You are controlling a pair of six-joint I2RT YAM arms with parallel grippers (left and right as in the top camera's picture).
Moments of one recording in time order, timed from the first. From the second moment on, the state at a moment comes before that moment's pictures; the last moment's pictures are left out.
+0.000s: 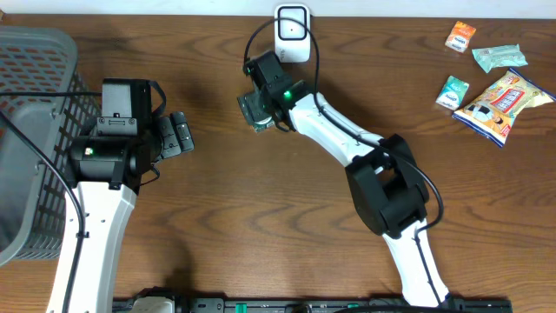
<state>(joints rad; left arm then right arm) -0.05 1.27 1.26 -1.03 -0.12 -0.33 0.62 2.33 1.85 -0.48 0.03 0.15</state>
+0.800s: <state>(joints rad) -0.05 1.27 1.26 -1.03 -0.12 -0.33 0.63 2.26 1.85 -0.89 -0.31 0.12</state>
